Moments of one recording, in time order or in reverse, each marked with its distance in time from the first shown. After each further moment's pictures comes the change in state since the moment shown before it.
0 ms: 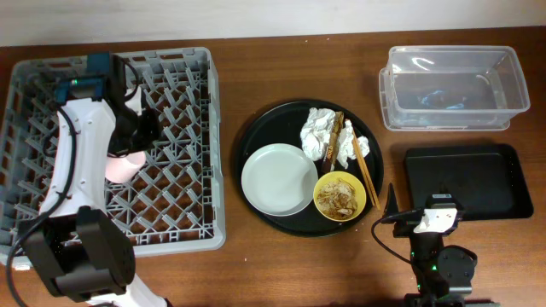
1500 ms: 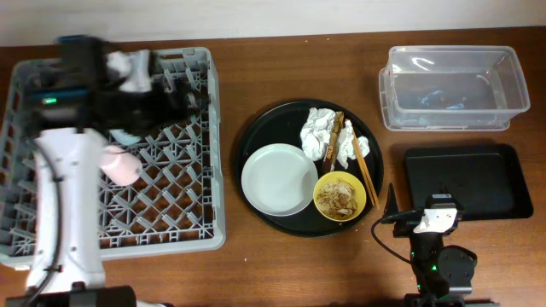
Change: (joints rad) left arm -0.083 -0.232 0.087 0.066 0.568 -0.068; right arm 0.000 0.000 0.000 0.000 0.000 0.001
